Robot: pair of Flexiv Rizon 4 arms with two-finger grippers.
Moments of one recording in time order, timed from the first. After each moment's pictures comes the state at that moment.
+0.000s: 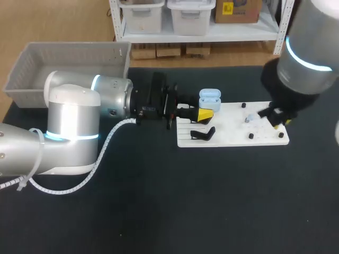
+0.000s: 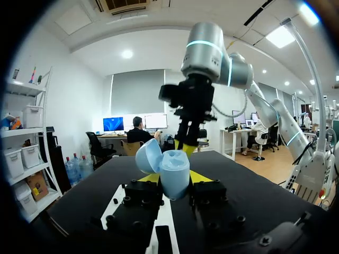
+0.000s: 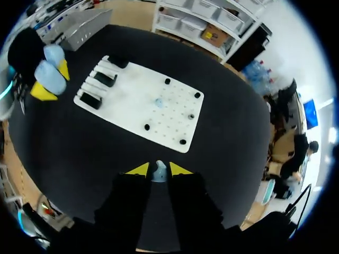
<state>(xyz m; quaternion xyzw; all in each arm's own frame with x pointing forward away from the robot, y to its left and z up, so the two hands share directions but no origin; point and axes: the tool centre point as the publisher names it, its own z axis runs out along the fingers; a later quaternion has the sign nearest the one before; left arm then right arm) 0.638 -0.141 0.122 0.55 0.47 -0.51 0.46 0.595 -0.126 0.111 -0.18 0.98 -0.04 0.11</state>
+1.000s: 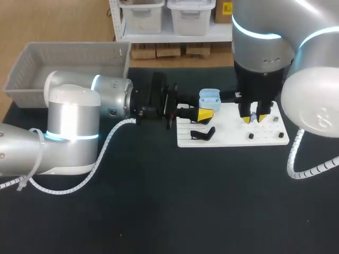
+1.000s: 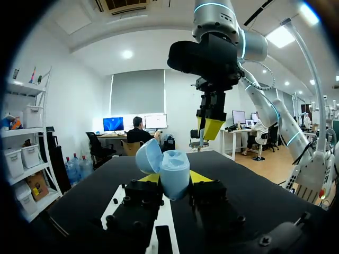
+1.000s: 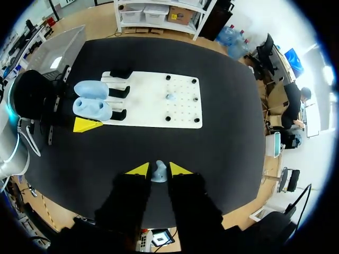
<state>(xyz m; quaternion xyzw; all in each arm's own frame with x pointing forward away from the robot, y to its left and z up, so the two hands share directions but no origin) 0.638 -0.141 0.122 0.55 0.47 -0.51 0.46 0.569 -0.057 0.157 -0.02 1.00 -0.06 0.07</state>
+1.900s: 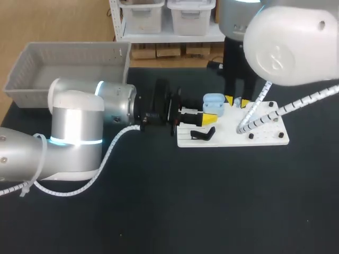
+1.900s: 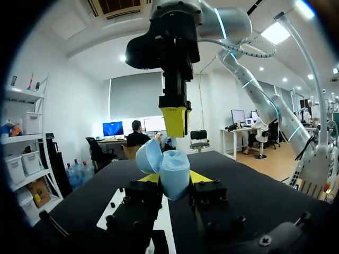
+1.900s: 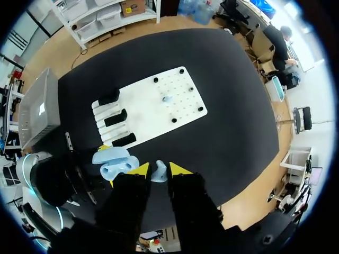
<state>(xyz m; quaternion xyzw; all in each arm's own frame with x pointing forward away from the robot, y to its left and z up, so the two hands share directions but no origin) 0.627 -0.150 0.117 0.56 0.45 -0.50 0.48 0.613 -0.026 0.165 0.20 0.98 -0.02 0.03</state>
